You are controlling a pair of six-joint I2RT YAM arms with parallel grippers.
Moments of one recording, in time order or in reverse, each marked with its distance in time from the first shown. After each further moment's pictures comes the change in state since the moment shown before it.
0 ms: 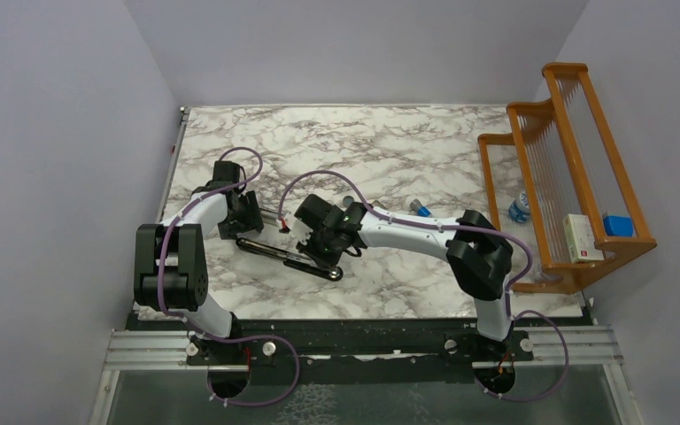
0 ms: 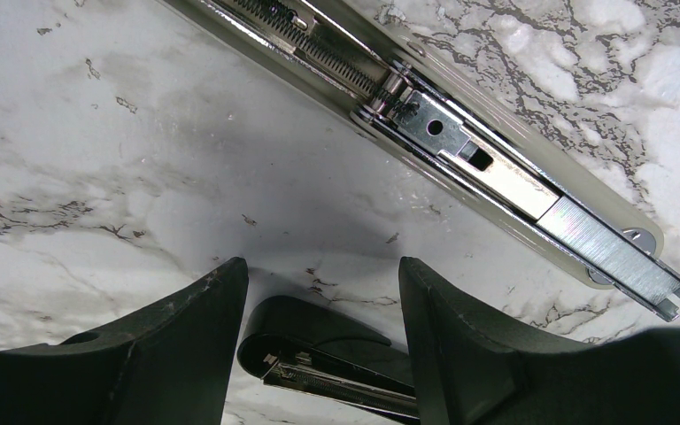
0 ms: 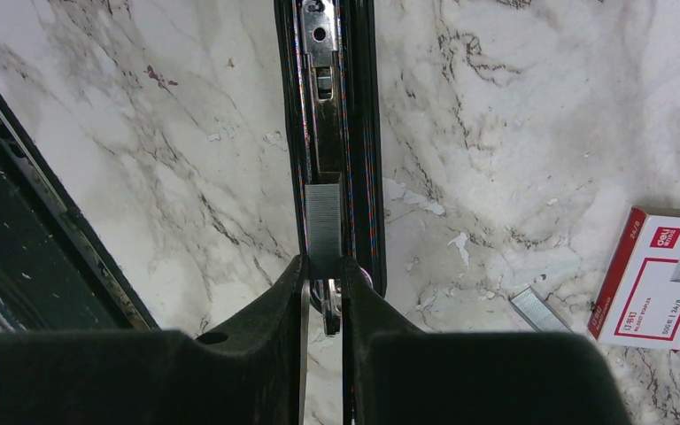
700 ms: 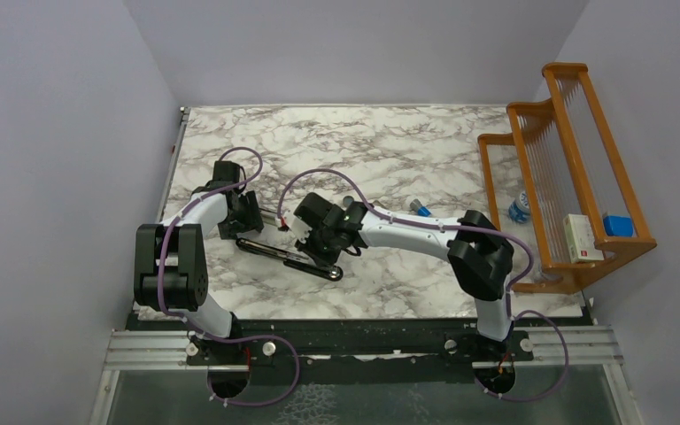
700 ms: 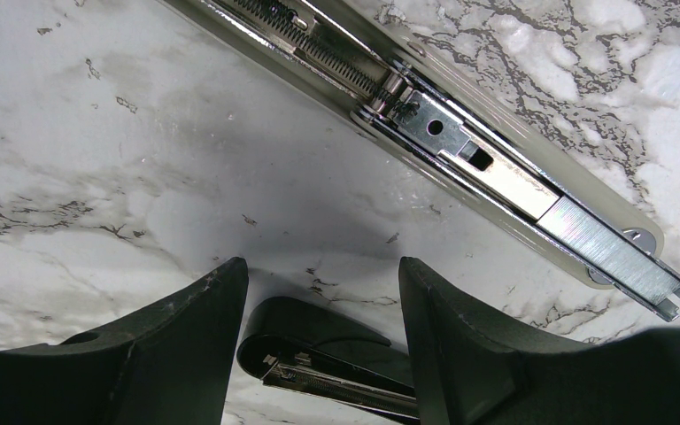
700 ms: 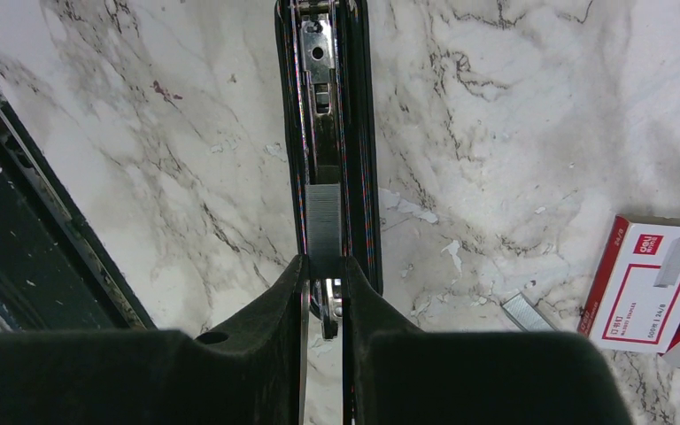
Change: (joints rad) left arm 0.000 0.000 0.000 0.000 0.000 0.000; right arm 0.000 0.000 0.003 0.015 0.000 -0.002
